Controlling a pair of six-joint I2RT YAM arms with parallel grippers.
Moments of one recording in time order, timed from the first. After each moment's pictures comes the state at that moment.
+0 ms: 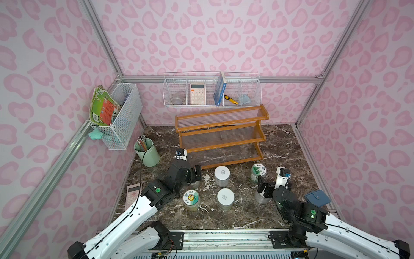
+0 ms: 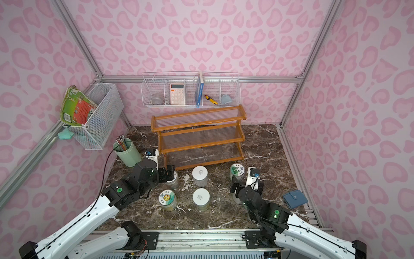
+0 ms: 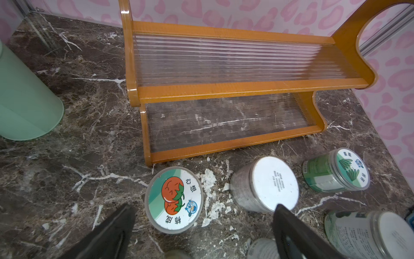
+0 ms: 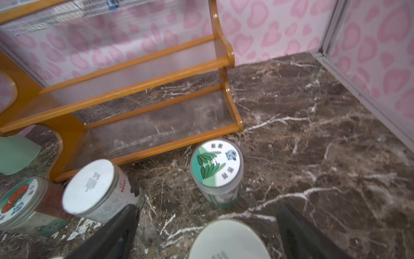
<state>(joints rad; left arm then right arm) -0.65 0.91 0.86 -0.59 -0.36 -0.51 1.03 0.58 0.48 -0.37 0.82 0.55</state>
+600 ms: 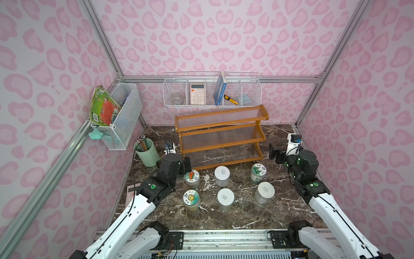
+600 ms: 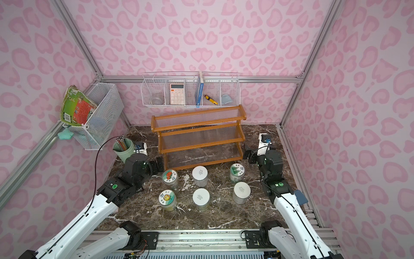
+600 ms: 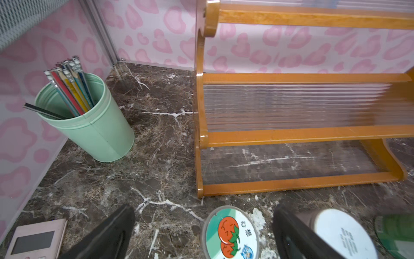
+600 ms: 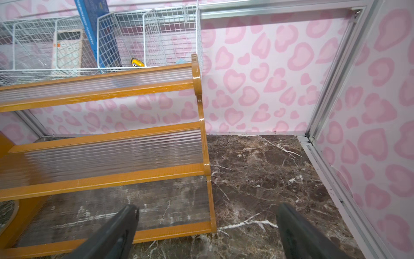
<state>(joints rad) -0.47 0.91 0.86 -0.52 -0.46 -0.36 0.19 0.94 0.68 0.08 0.04 0.10</state>
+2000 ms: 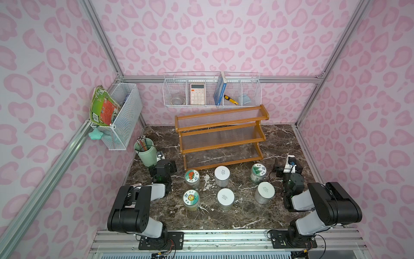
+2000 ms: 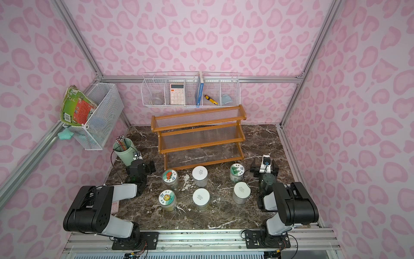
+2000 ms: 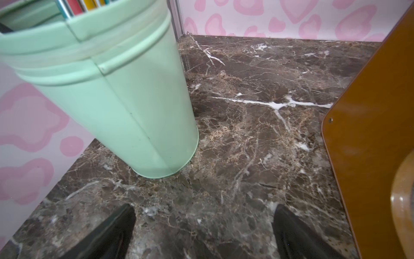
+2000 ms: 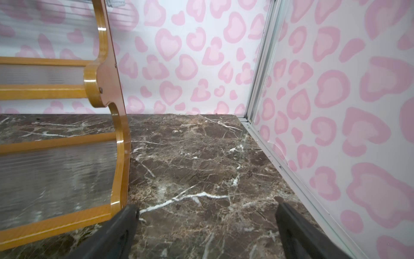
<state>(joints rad) 0.00 1.50 0.43 0.61 -0.38 -0.07 0.07 1.56 0.13 1.39 0.22 -0.08</state>
